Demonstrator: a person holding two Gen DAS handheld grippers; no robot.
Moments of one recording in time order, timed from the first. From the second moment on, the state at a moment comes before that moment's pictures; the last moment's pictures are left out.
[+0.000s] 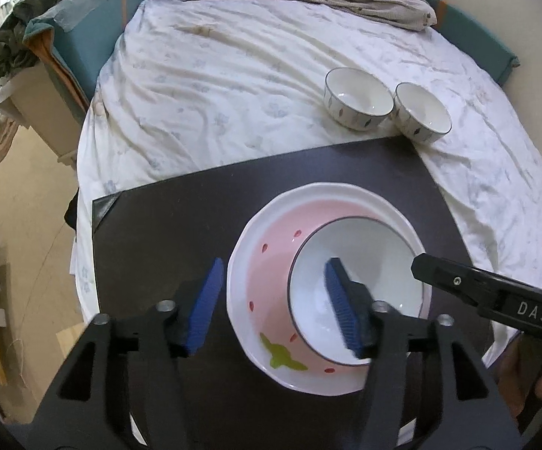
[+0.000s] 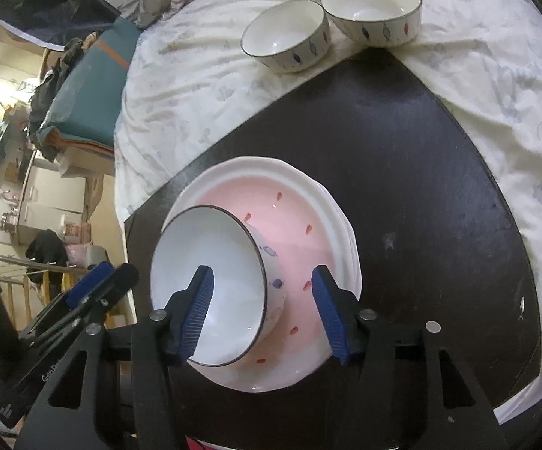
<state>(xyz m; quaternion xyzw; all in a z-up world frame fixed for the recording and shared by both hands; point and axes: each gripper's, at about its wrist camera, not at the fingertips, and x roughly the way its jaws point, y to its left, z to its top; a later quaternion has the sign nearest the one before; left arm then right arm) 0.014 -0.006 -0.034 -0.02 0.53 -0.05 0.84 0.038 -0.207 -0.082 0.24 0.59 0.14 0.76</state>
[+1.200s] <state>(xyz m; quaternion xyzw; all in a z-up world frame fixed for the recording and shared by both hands) 0.206 -0.054 -0.056 -0.06 0.59 -0.04 0.80 0.180 -0.300 -0.113 0.42 0.56 0.08 0.71</state>
